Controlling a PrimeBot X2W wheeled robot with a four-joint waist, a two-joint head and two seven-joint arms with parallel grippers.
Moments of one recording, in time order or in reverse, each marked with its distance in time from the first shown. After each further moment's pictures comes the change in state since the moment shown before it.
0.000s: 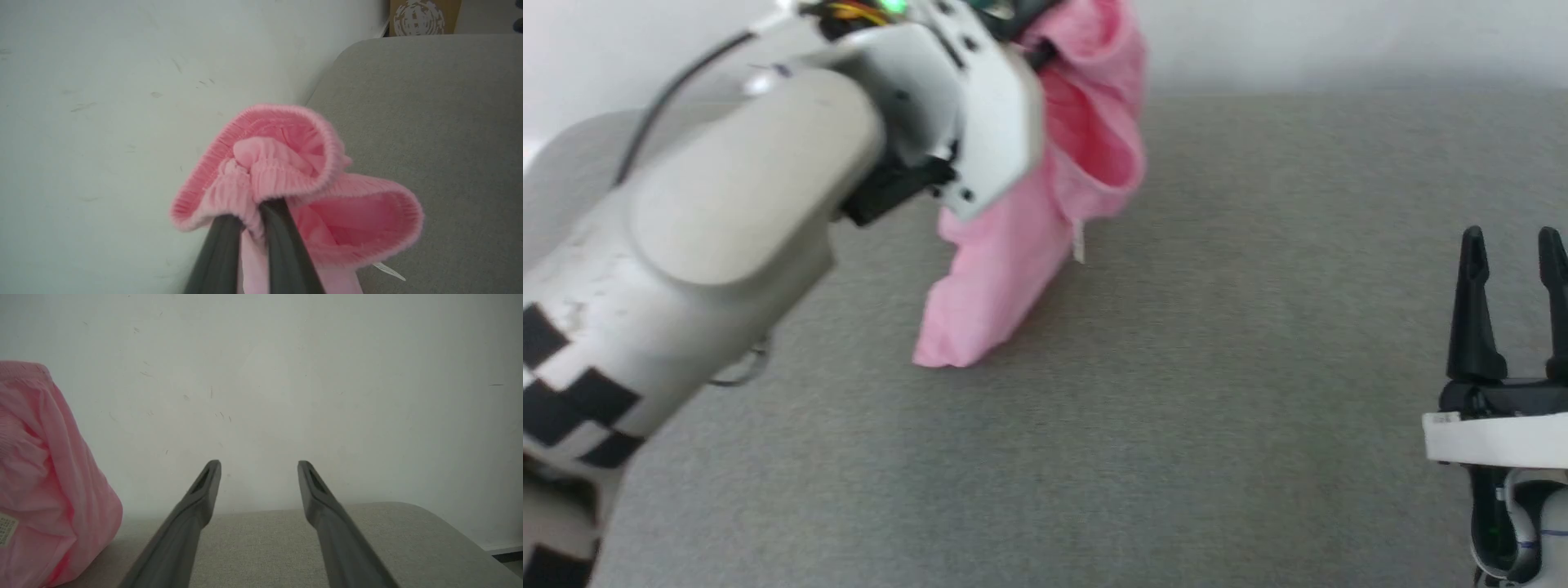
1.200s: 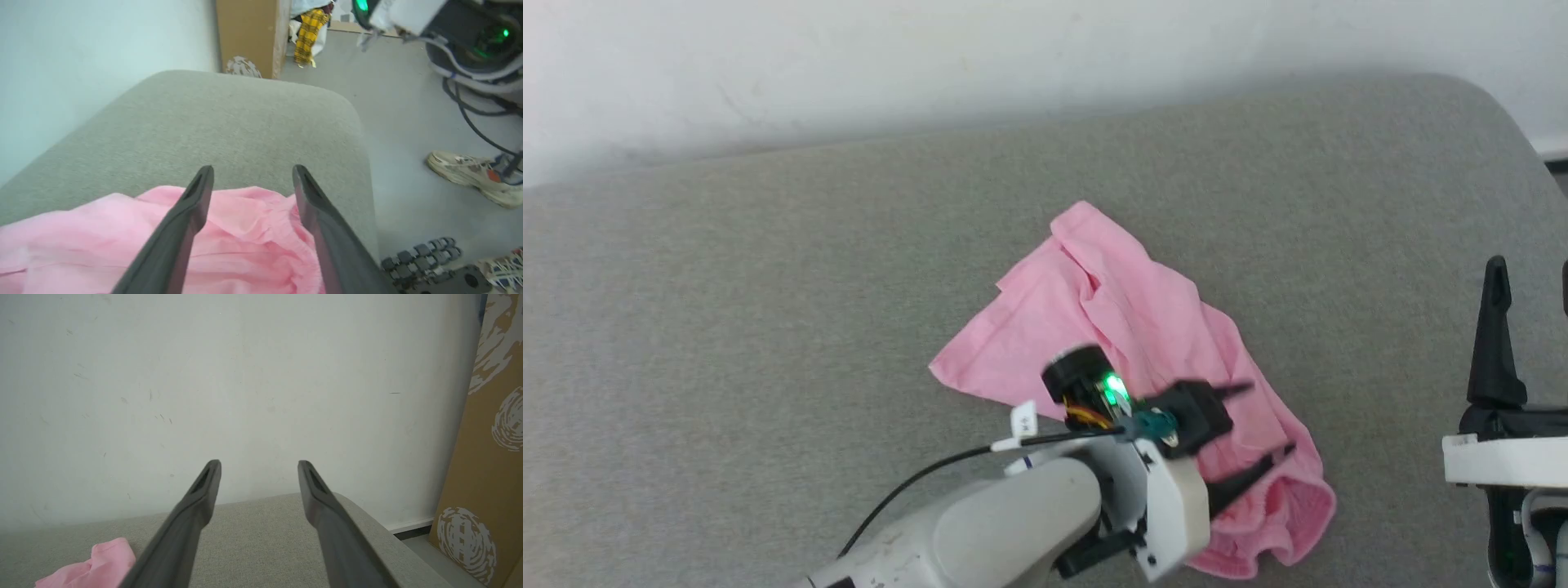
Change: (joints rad) left arm 0.603 -0.346 -0.121 0.083 0.112 0.015 -0.356; right arm 0.040 -0.001 -0.055 0.011 -0.015 0.000 0.000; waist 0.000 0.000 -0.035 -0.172
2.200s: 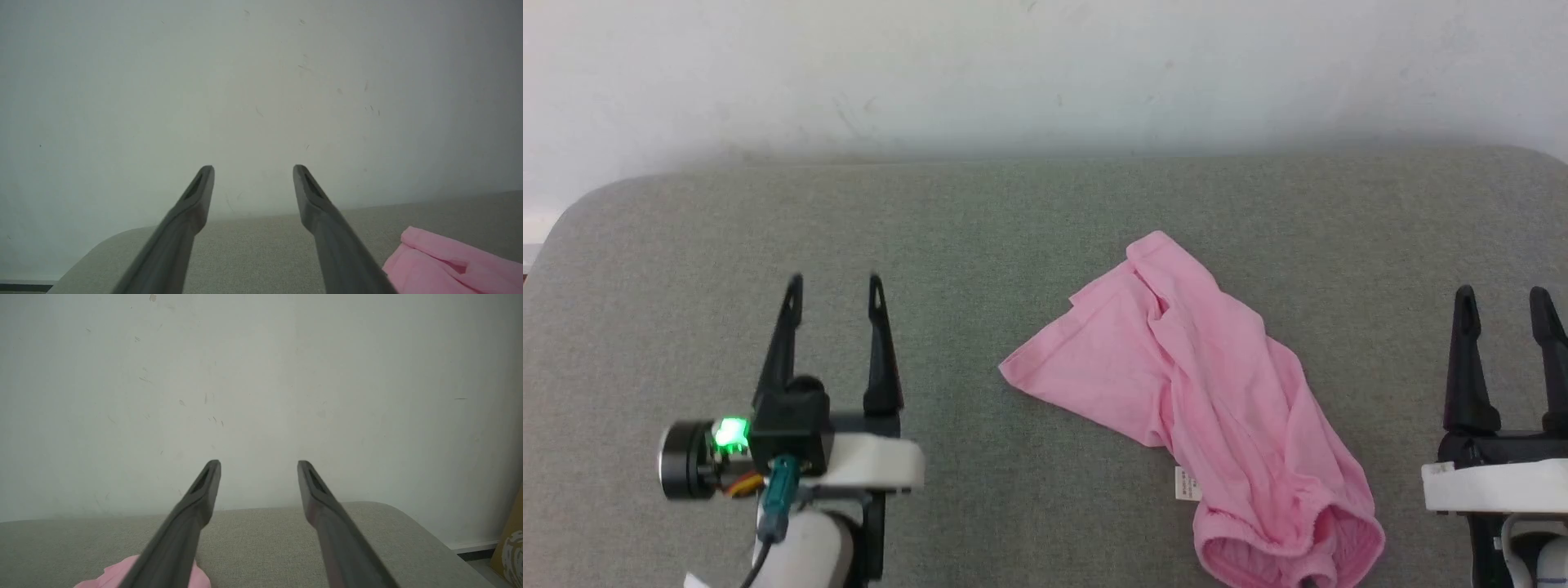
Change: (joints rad) left arm 0.523 0.127 0.851 -0.360 0.396 0.548 -0.261; right arm 0.057 0.000 0.035 -0.010 -0.007 0.000 0.000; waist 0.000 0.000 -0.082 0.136
